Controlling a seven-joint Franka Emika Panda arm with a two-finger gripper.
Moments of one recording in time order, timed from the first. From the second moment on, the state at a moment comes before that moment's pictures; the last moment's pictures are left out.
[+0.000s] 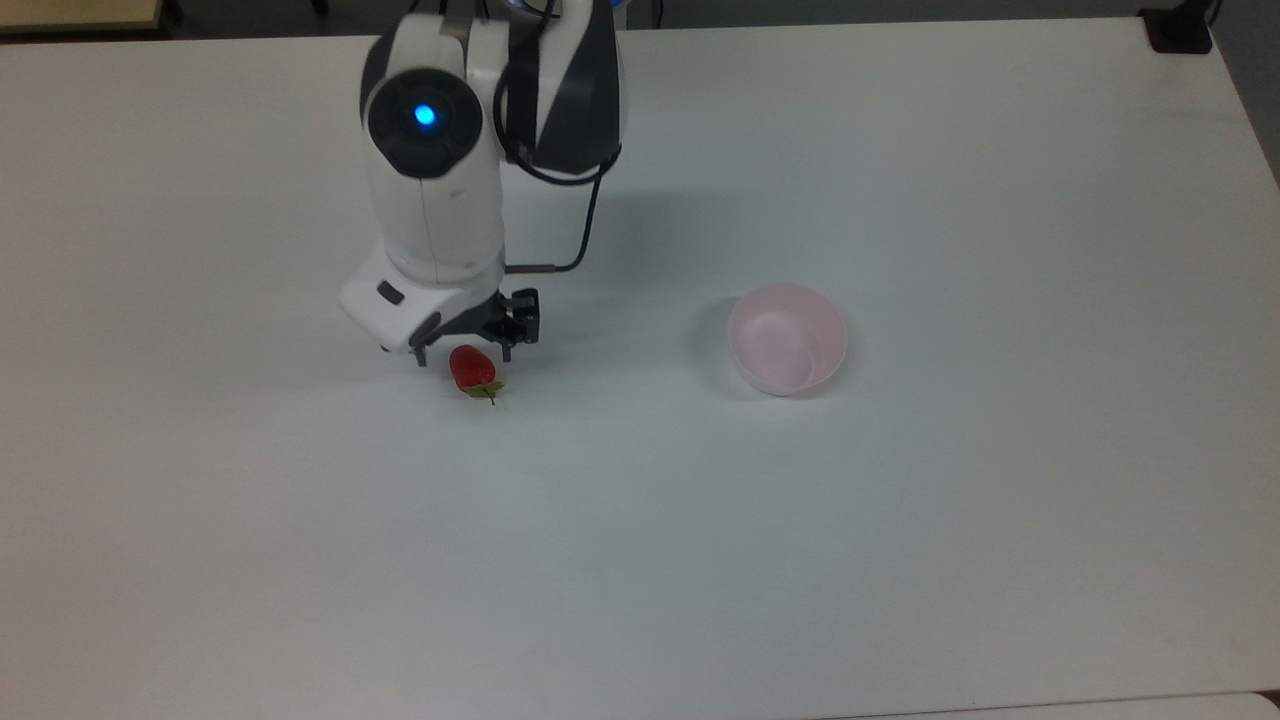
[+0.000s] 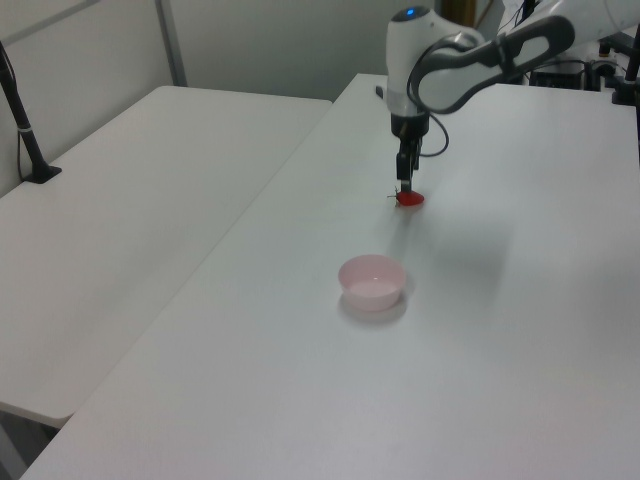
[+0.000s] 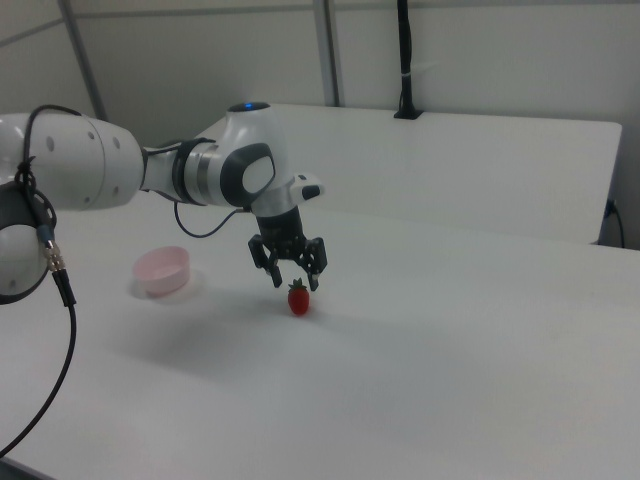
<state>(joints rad) 0.01 0.53 -0.06 -1.56 -0.08 2.09 -0.14</state>
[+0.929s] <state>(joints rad) 0.10 0.54 -0.05 -1.53 -0.06 2.12 -0.03</state>
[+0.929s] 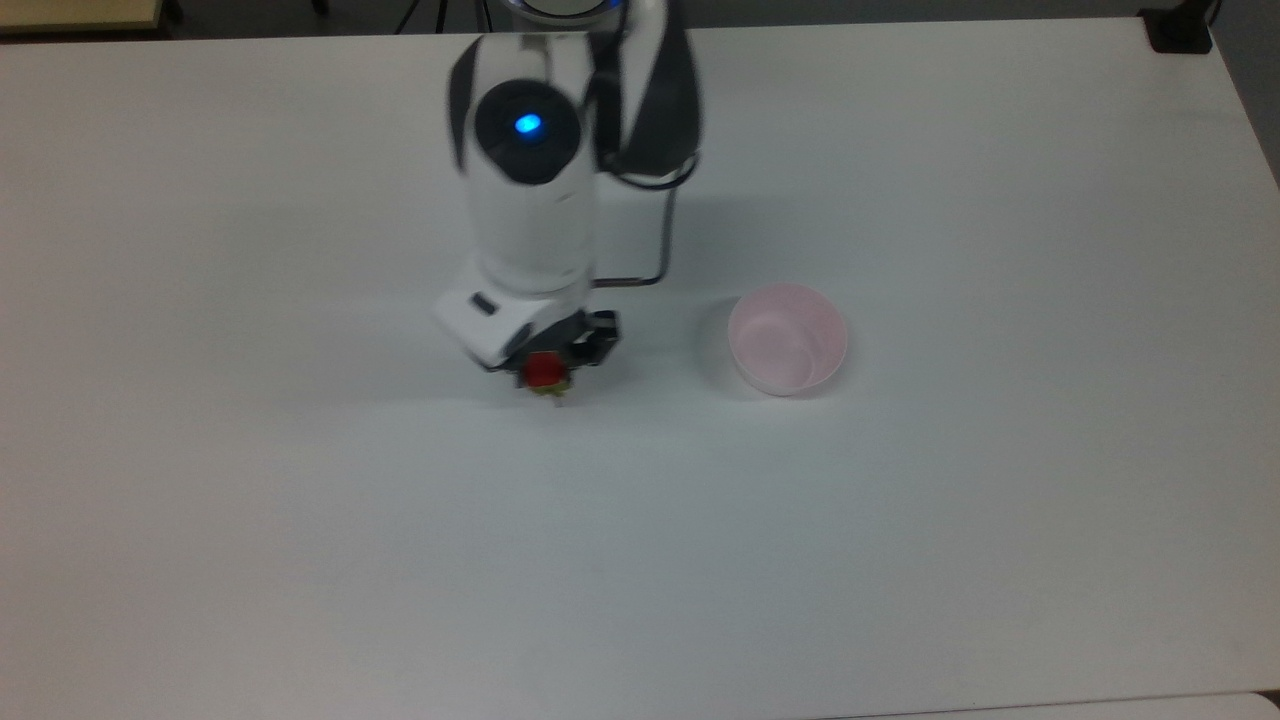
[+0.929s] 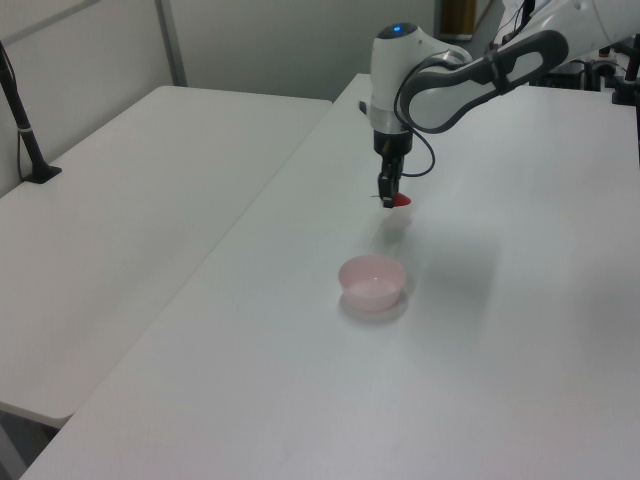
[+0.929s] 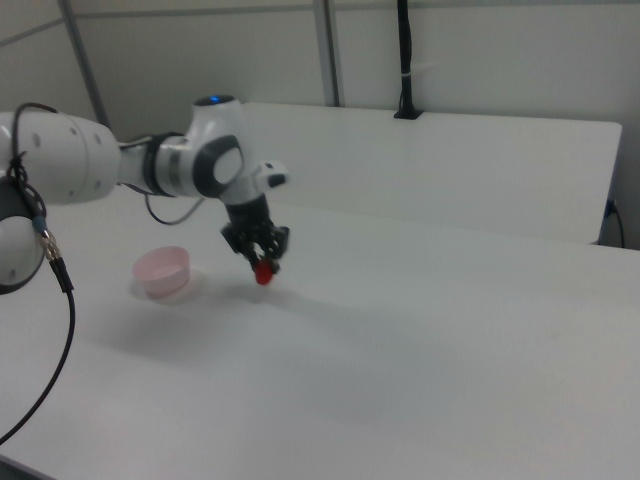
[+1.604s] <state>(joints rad) 0.40 0.50 -0.04 -1.51 -0.05 2.11 0.32</state>
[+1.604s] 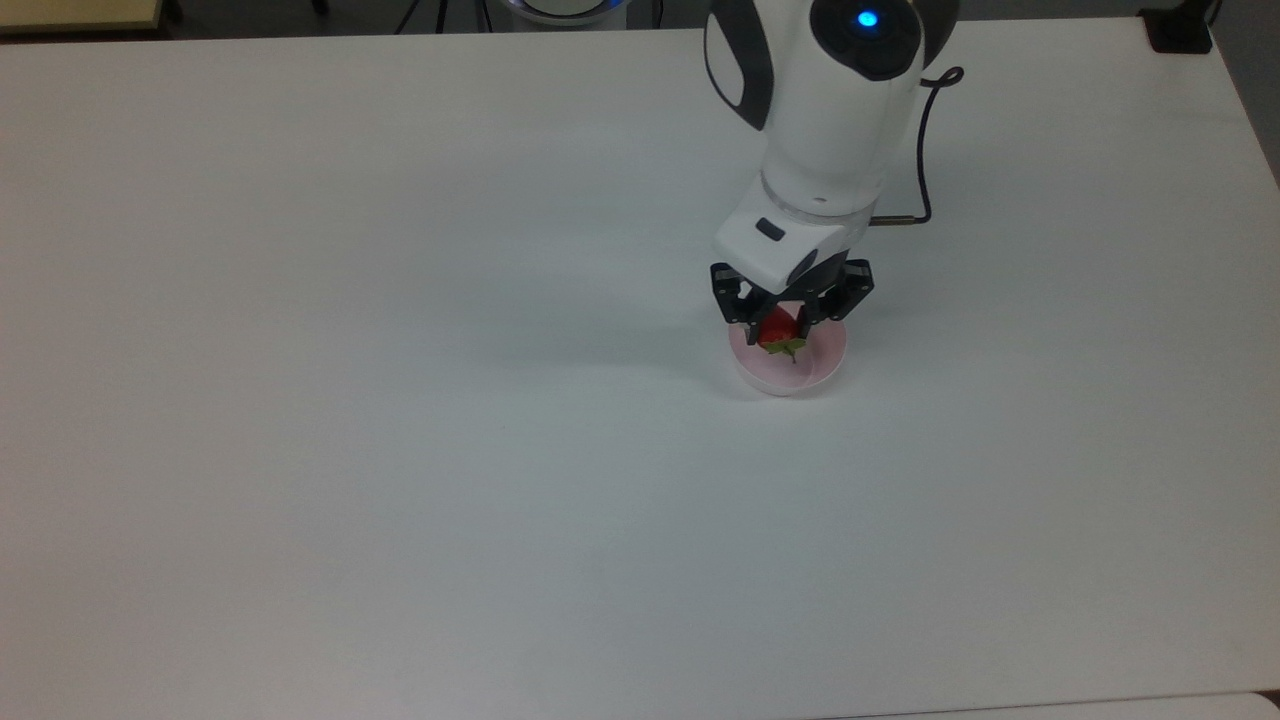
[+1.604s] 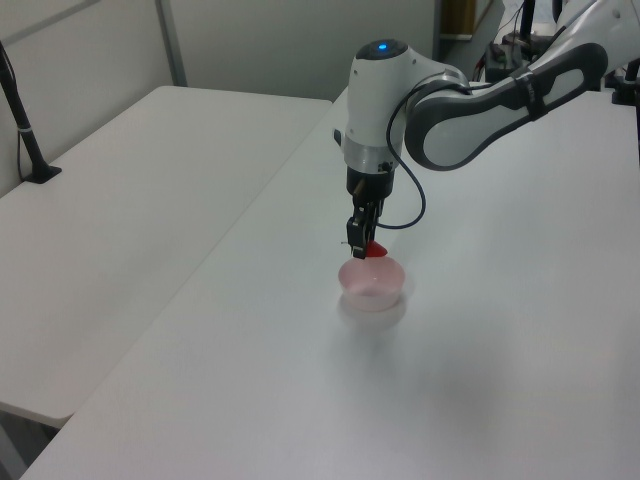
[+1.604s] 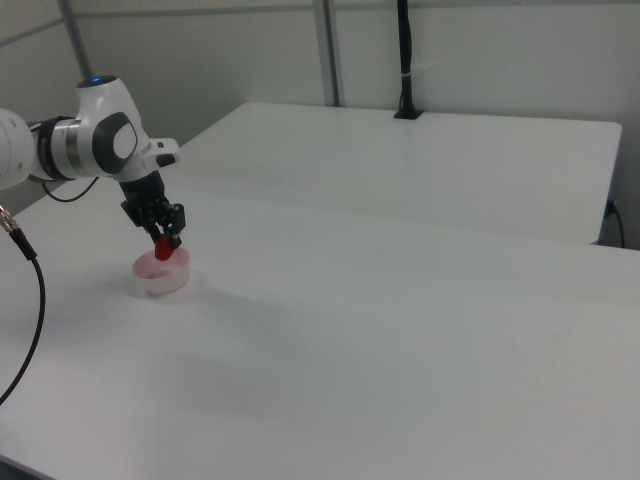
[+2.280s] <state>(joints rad) 0.36 0.35 -0.06 -1.49 -0.06 1.85 0.27</state>
